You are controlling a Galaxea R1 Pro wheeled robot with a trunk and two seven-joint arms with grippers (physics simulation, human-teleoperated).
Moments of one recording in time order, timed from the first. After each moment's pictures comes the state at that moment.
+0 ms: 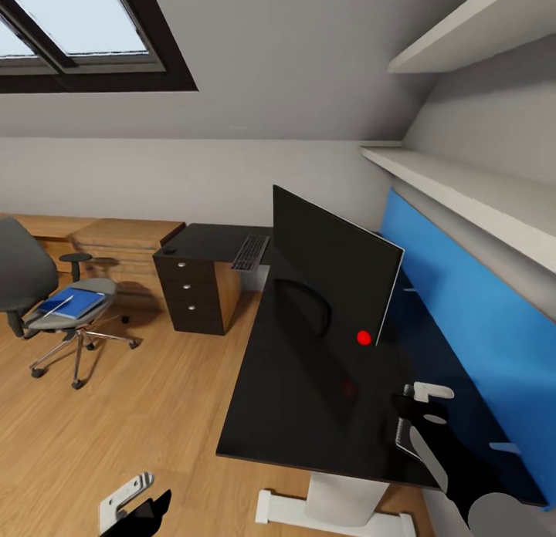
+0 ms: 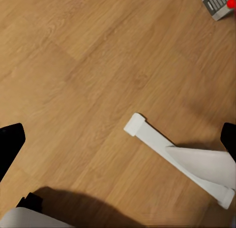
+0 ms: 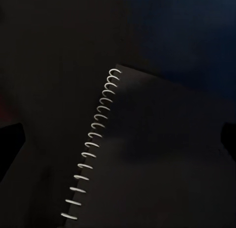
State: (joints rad) left arm 0.18 0.00 0.06 -1.58 0.62 0.50 0.36; right arm -0.54 -0.18 0.14 -0.72 -0.30 0.20 -0.32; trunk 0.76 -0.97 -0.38
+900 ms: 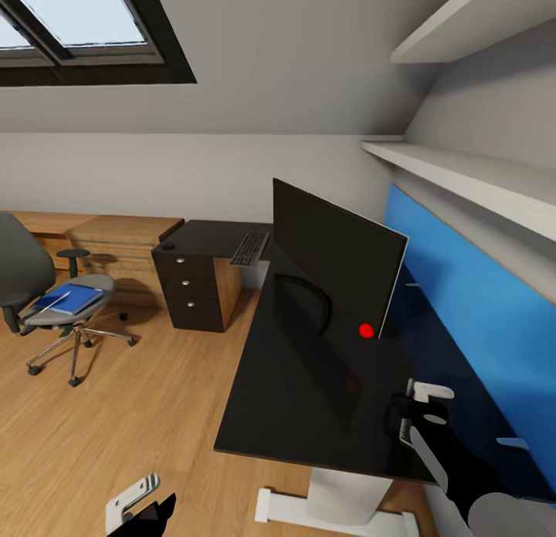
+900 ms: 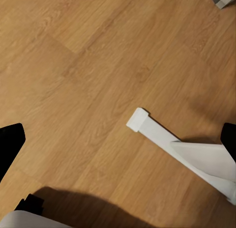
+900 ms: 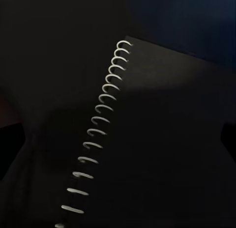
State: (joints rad) left arm 0.18 0.00 0.03 -1.56 0.61 0.49 0.36; right arm -0.54 -0.18 0.14 -0.72 -0.30 0.20 -0.32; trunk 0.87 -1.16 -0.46
